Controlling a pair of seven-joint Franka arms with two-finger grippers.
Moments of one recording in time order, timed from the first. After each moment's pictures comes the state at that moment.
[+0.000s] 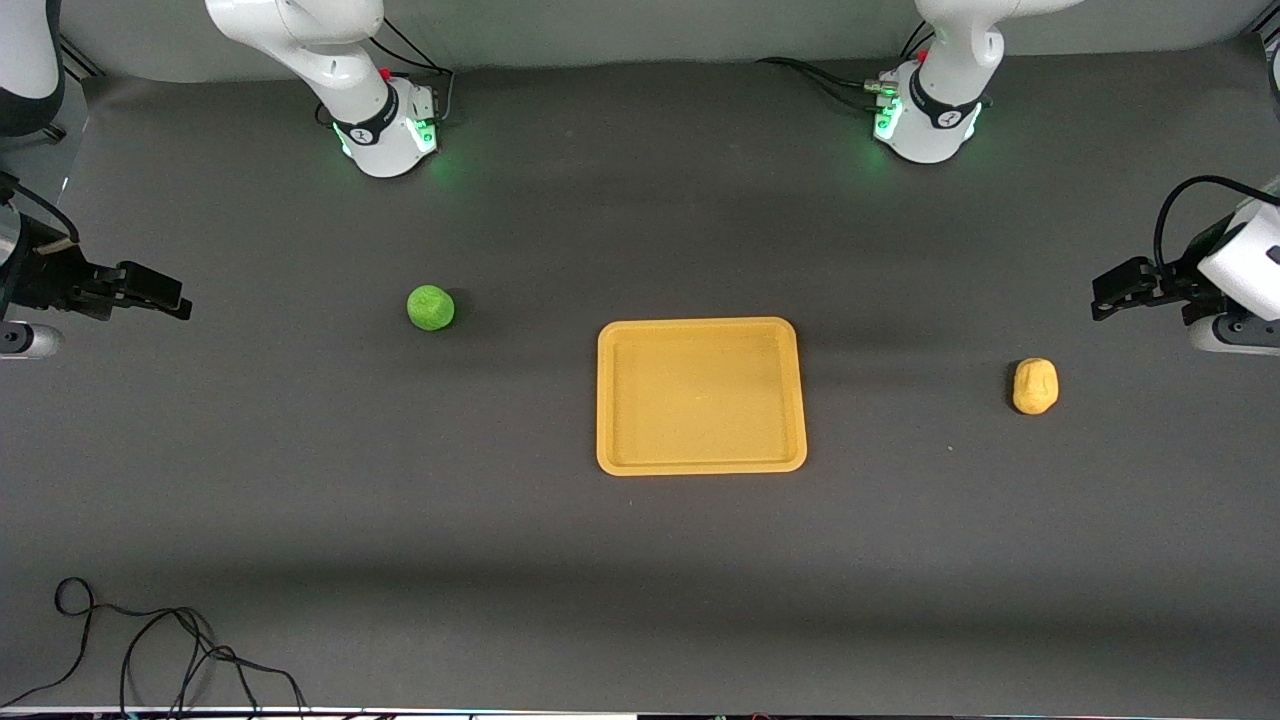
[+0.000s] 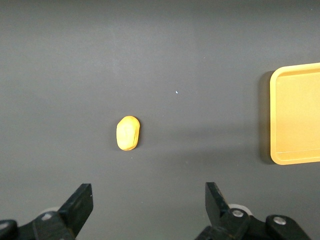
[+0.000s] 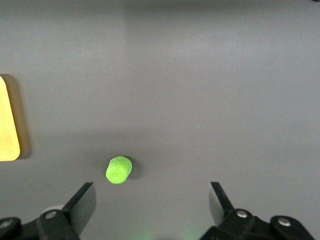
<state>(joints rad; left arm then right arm) 0.11 0.01 -0.11 -1.70 0.01 1.69 0.08 -0.02 0.05 -0.02 -1.58 0.01 1.55 0.00</state>
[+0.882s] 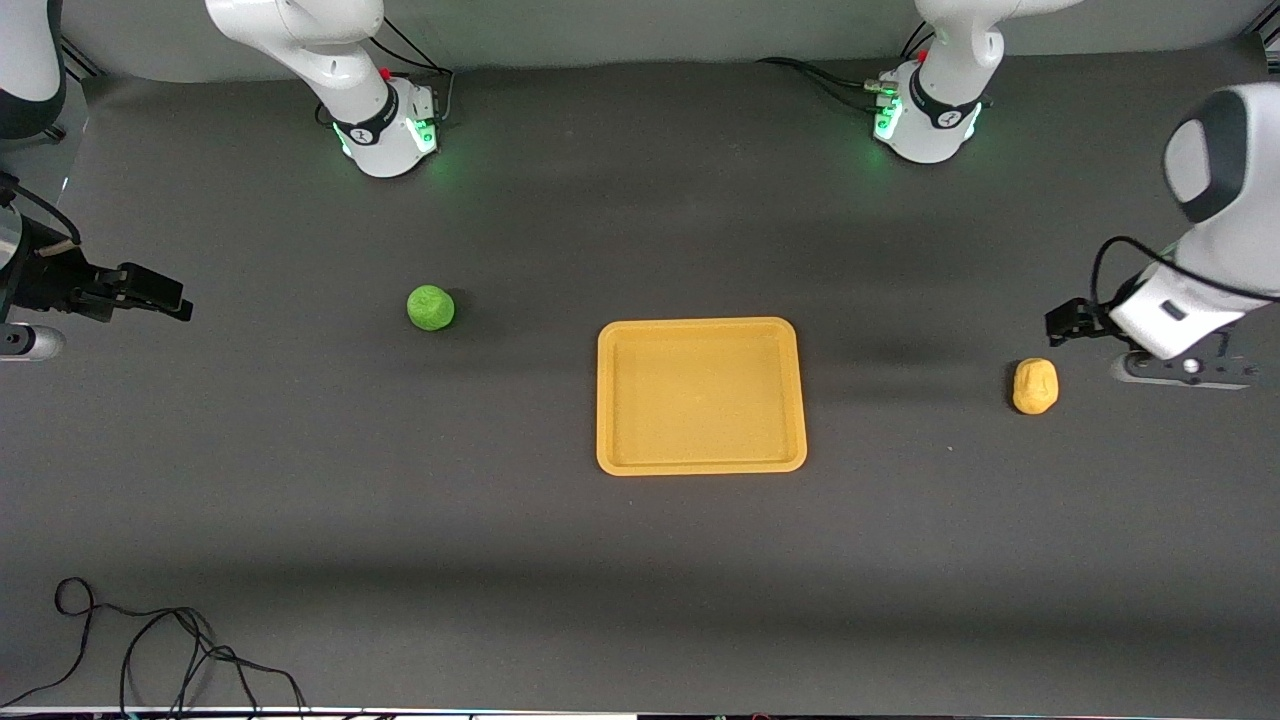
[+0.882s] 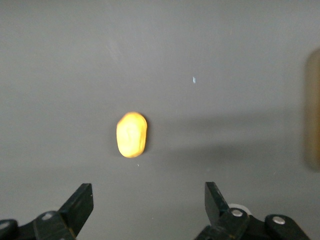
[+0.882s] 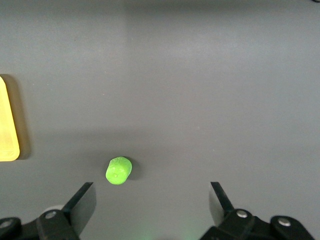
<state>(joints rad) 0.13 0.02 -0.10 -2.04 0.07 1.98 0.12 -0.02 0.05 -0.02 -1.58 0.01 1.56 0.00</state>
